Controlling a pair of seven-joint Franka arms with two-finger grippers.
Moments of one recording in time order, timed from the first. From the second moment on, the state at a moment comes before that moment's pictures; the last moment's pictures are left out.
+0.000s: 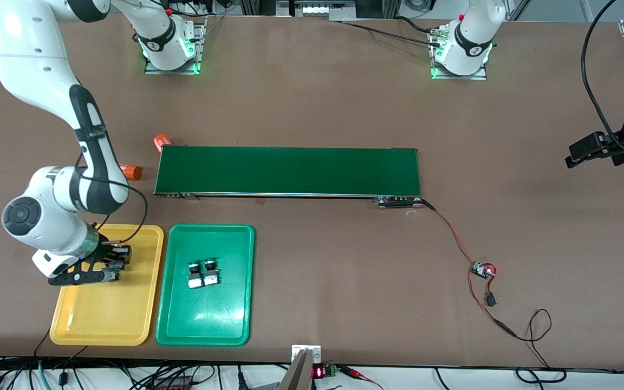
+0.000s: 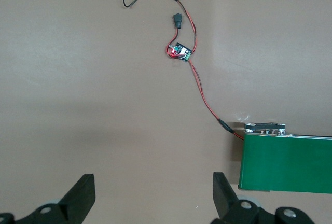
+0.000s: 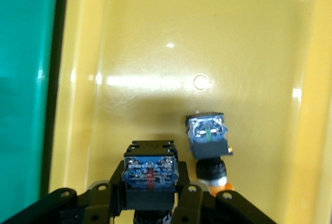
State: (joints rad) left arm 0.04 0.10 0.01 -1.53 -0.03 1.64 -0.03; right arm 0.04 0.79 -0.05 -1.46 0.00 2.39 -0.09
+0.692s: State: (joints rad) left arm 0.04 0.10 -0.04 -1.52 -0.03 1.64 -0.03; right arm 0.03 0.83 -0.04 -1.41 0.01 2.37 -0.09
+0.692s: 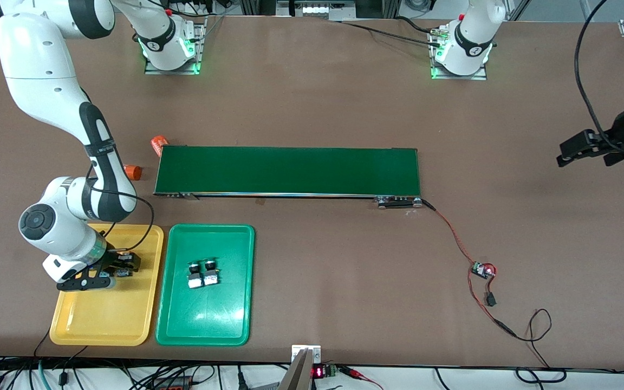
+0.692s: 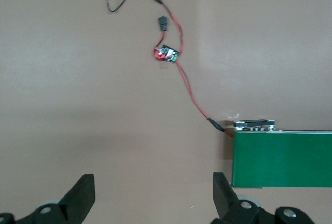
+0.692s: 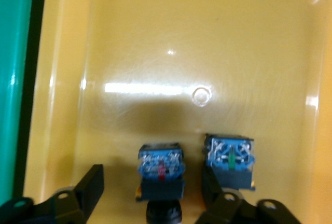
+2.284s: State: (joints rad) left arm 0.05 0.09 -0.05 -1.51 -0.03 1.58 -0.03; right arm -0.01 0.02 -0.04 -1.71 -0.02 1.56 -0.09
